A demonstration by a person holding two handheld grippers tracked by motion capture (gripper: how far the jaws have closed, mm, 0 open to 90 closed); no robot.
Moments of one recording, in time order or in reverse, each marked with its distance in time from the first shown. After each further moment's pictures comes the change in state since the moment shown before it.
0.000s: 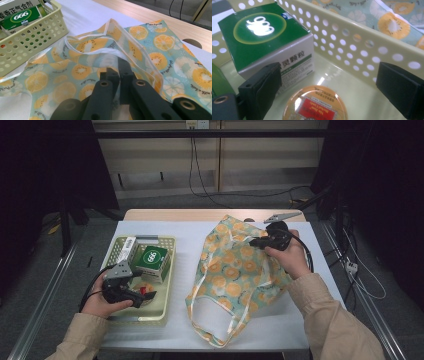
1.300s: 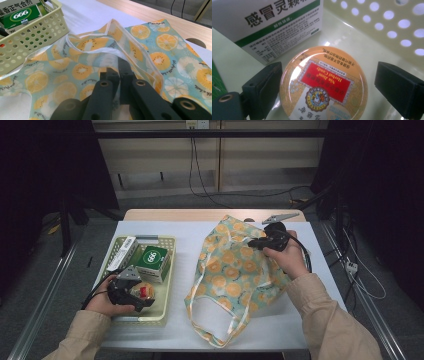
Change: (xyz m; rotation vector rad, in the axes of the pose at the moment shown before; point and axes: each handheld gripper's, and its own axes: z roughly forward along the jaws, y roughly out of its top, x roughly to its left) left arm 0.006 -0.015 0.021 0.256 0.015 -0.048; right arm 0.001 -0.001 0.006 0.004 0.007 -0.001
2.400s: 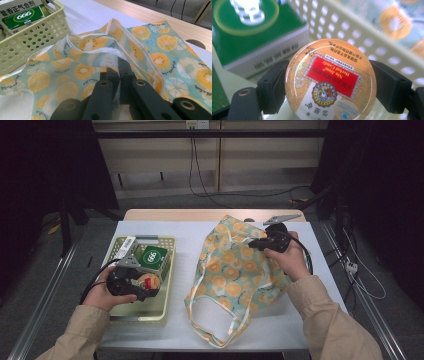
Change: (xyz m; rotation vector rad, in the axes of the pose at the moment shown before) left arm -0.012 0.045 -0.032 -0.065 -0.047 -0.059; right arm 0.002 -0.002 -0.004 -0.017 0.001 -0.005
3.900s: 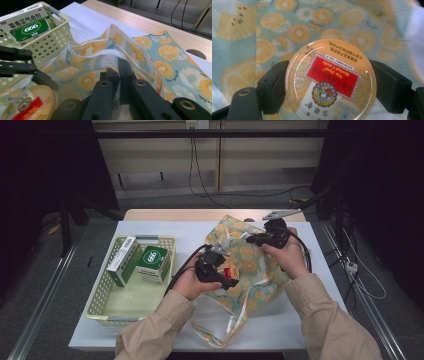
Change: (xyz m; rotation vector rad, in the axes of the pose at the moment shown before) left arm -0.111 0.139 0.132 -0.012 -0.138 0.126; right arm 0.004 0.013 -0.003 -0.046 0.009 0.009
